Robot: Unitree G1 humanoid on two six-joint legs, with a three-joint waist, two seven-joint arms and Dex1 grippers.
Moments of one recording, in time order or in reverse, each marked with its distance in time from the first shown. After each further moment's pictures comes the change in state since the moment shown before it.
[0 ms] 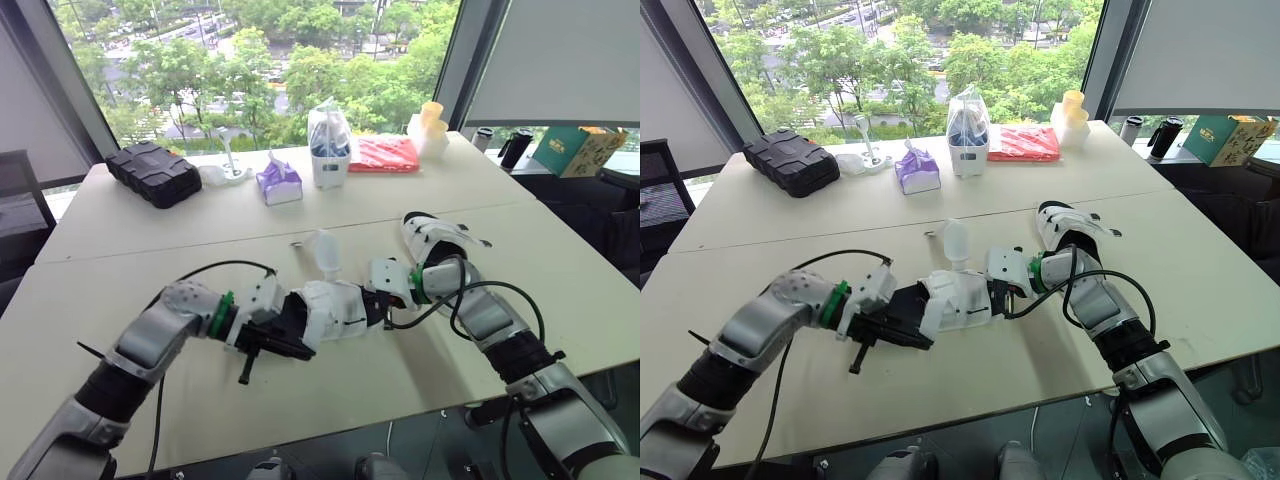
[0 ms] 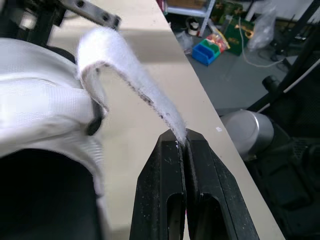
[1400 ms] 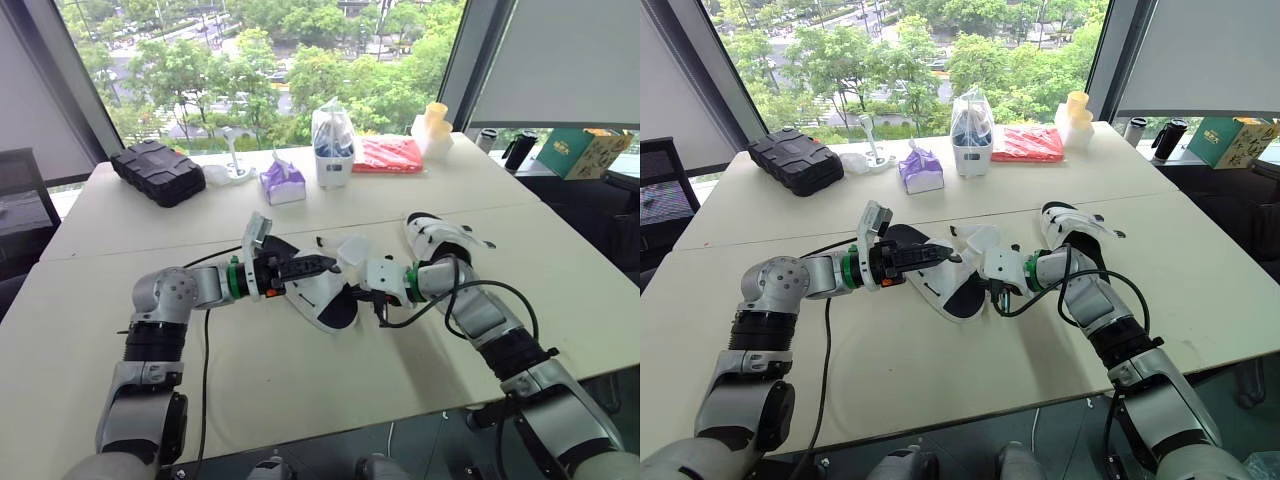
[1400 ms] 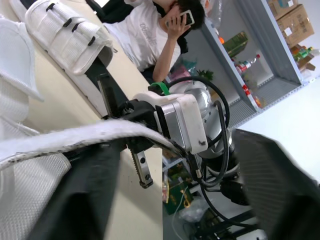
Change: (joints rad) left arm -0.203 -0.363 0.425 0.295 -0.422 0.756 0.527; right arm -0.018 0.018 0.013 0.033 -0.028 -0.021 -0.028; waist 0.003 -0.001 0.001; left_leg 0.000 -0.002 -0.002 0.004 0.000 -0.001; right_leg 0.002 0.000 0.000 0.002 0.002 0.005
